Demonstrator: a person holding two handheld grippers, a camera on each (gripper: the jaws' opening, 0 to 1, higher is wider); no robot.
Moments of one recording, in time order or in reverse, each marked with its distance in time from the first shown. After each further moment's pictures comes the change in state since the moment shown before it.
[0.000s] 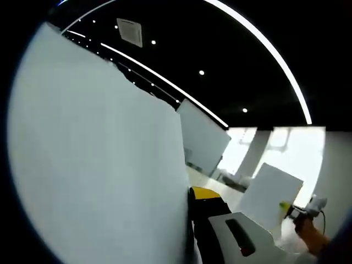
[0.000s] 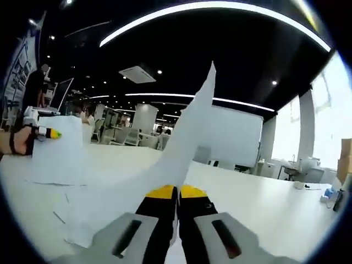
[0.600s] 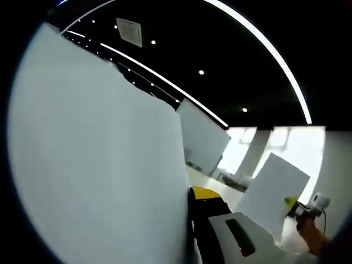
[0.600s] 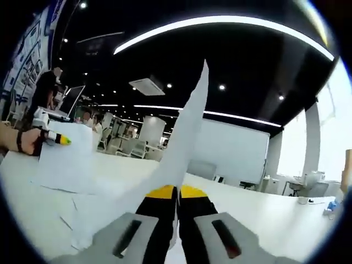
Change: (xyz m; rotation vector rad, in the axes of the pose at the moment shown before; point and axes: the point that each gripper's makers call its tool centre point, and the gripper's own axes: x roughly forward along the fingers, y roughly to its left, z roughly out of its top) left arm -0.001 -0.001 0.000 0.001 0.002 -0.001; right arm -0.009 0.016 0.028 -0.045 -0.122 0.061
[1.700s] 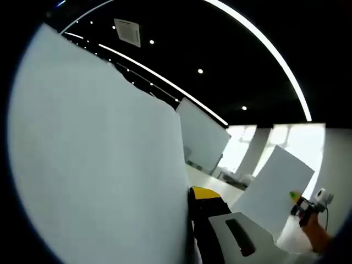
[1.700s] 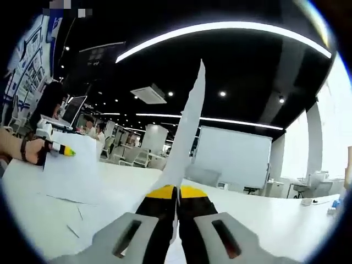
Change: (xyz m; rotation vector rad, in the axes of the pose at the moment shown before) left arm 0.001 0.000 -0.002 0.018 0.008 0.001; right arm -0.003 0.001 0.018 0.092 -0.072 0.036
